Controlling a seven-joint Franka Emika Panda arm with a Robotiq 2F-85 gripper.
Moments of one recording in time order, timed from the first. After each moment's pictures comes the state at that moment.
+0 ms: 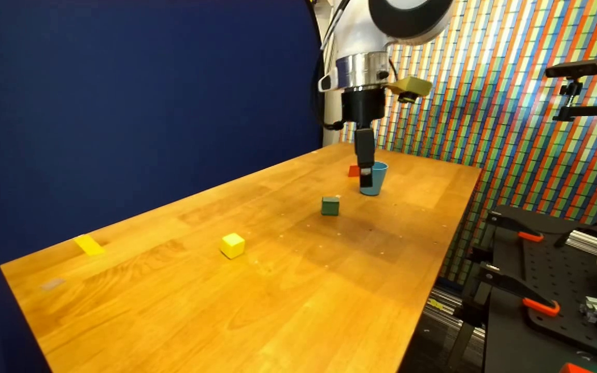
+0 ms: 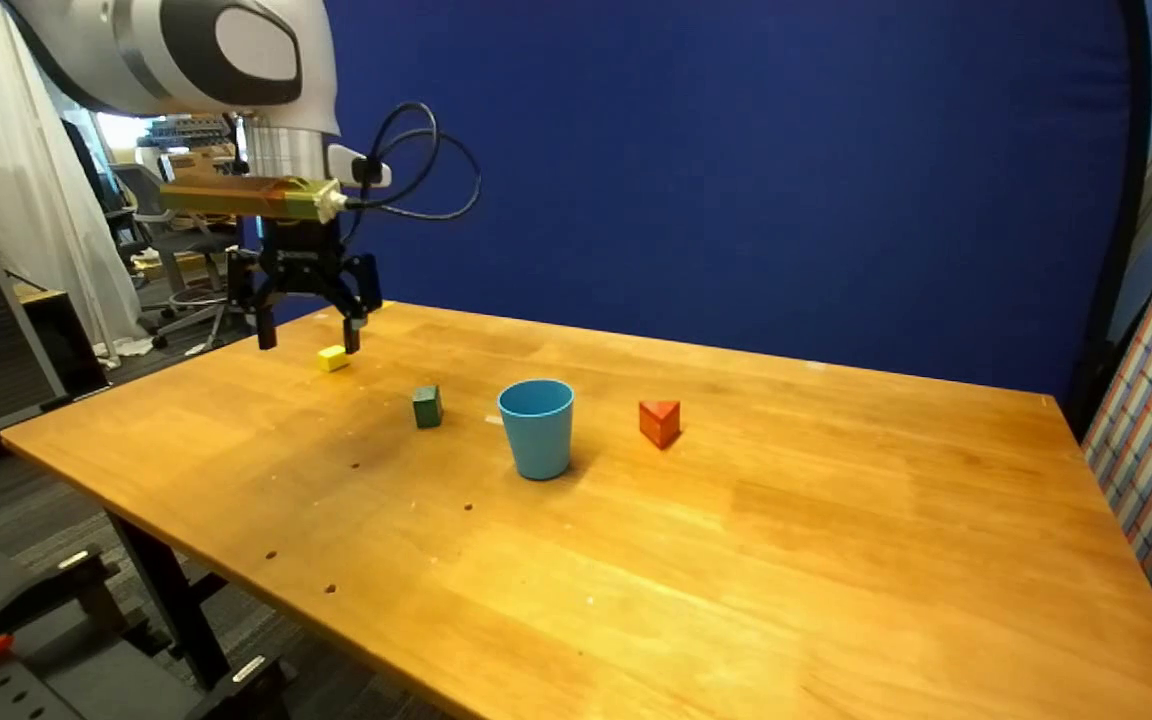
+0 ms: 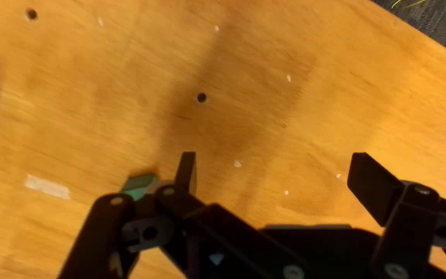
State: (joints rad) arm 0.16 0.15 0.09 -2.36 0.05 2.35 -0.27
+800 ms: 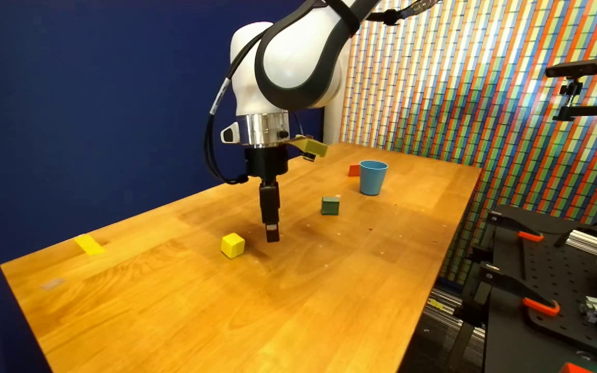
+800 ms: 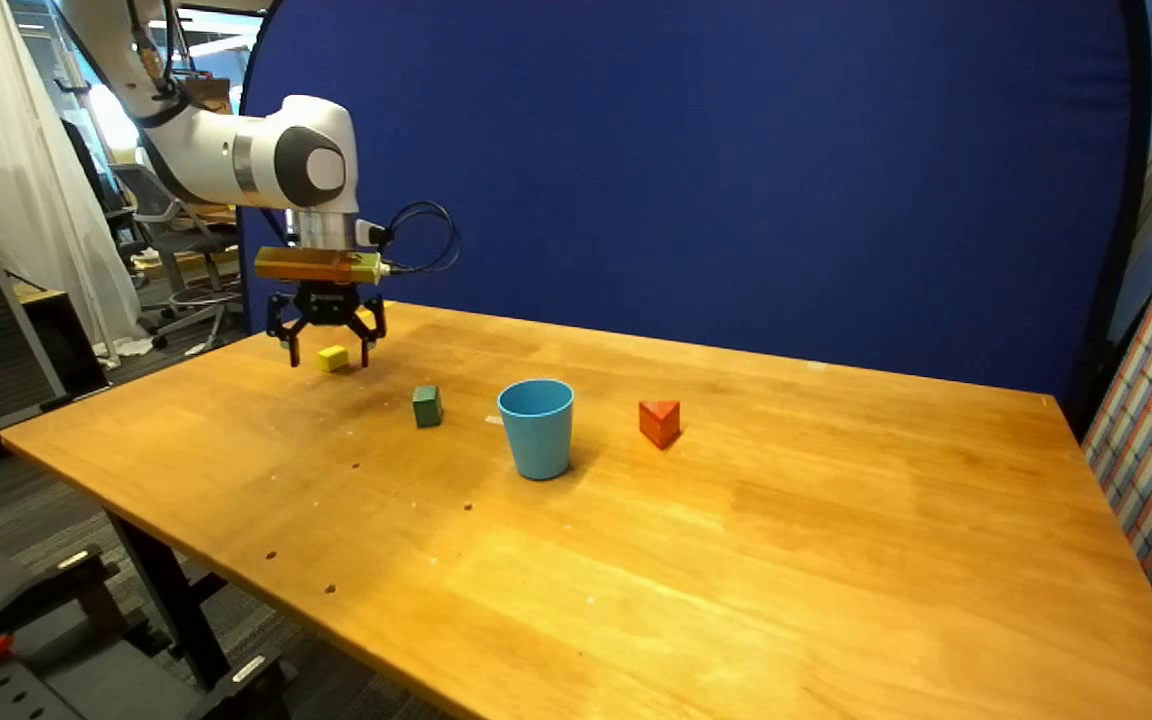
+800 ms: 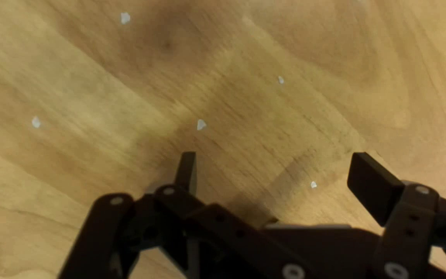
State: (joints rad) arm 0.19 0.67 0.23 -1.83 -0.03 2.36 -0.36
